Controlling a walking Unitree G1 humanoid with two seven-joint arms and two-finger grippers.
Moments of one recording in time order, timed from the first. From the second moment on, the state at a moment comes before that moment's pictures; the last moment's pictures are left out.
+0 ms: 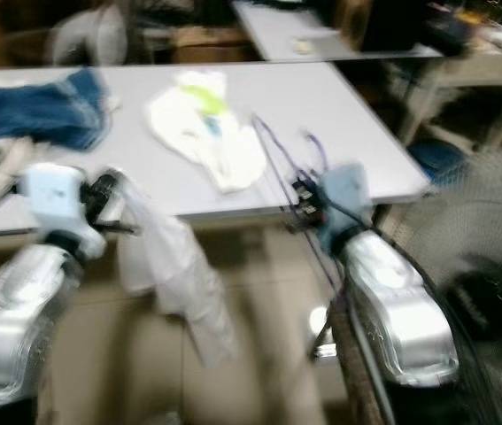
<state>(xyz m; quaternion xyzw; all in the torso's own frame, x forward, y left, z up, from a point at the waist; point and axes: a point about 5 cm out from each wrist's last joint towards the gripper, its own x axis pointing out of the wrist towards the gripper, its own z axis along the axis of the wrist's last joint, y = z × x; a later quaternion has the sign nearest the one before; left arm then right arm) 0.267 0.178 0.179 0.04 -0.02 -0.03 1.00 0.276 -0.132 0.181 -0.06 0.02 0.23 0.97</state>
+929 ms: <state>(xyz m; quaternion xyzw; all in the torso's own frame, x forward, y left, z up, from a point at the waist) 0.350 0.148 0.279 0.12 -0.14 -0.17 0.97 0.236 -0.184 0.229 -0.18 0.05 0.52 0.83</state>
